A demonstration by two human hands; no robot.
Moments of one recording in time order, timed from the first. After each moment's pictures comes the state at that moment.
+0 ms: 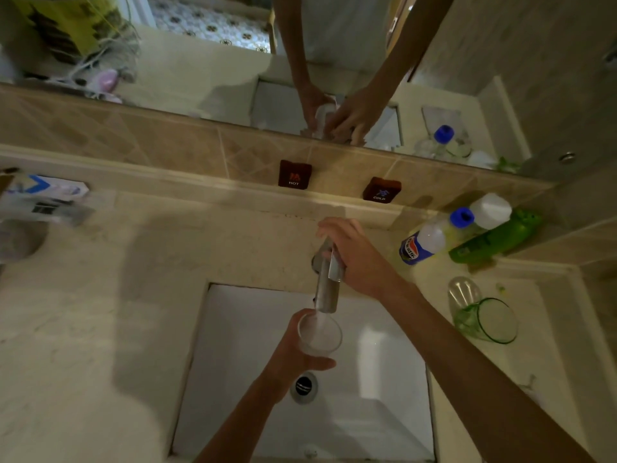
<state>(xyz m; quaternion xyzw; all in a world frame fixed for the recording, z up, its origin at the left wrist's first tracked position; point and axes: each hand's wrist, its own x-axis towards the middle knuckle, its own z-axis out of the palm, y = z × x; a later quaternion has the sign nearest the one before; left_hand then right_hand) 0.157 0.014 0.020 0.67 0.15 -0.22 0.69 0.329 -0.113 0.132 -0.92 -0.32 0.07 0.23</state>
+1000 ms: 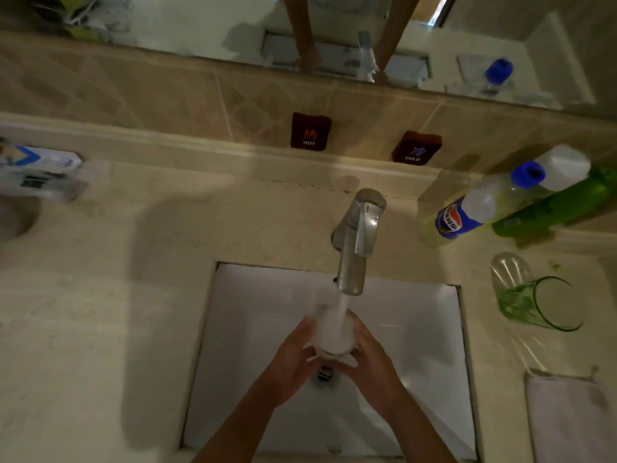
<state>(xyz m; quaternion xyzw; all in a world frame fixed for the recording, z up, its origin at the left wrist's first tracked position) 0.133 0.028 -0.019 0.43 0.28 -0.29 0.81 0.156 -0.132 0.006 -0.54 0.24 0.33 0.74</state>
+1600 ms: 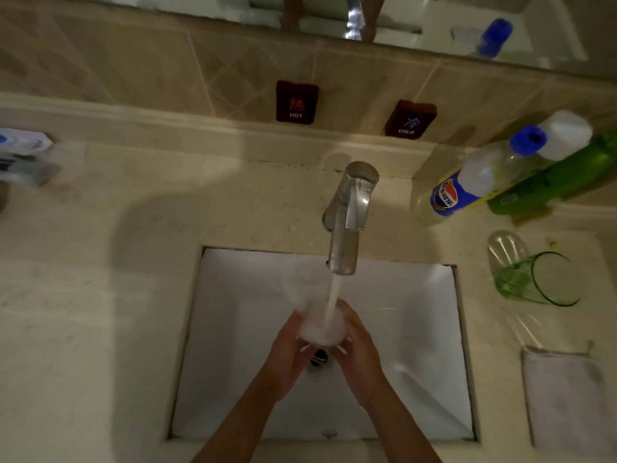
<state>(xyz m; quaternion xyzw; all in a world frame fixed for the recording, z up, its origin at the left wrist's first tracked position) 0.120 0.013 -0.035 0.42 0.36 -0.23 0.80 0.141 -0.116 -0.010 -0.56 0.32 0.26 0.72</state>
